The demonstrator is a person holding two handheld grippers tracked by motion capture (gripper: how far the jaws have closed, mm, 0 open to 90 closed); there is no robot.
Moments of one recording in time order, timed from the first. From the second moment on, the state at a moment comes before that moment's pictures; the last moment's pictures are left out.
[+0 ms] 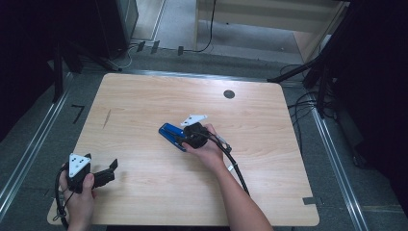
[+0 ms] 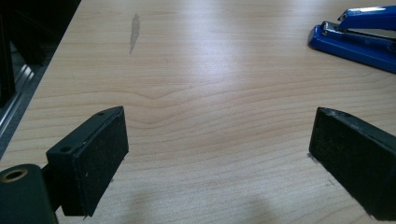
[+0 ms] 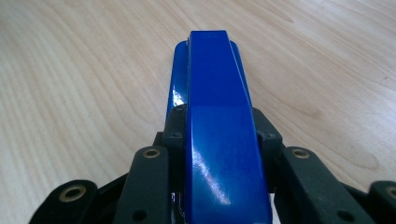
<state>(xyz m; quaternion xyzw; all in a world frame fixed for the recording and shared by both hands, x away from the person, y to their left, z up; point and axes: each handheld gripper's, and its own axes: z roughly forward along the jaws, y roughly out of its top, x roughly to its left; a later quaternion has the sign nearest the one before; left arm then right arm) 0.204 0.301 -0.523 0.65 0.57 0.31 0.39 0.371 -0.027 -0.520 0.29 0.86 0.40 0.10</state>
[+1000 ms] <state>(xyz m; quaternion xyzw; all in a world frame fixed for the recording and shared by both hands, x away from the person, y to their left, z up) 0.203 0.300 -0.523 0.64 0.58 0.32 0.39 0.311 -0.063 -0.520 0.25 0.87 0.41 0.08</state>
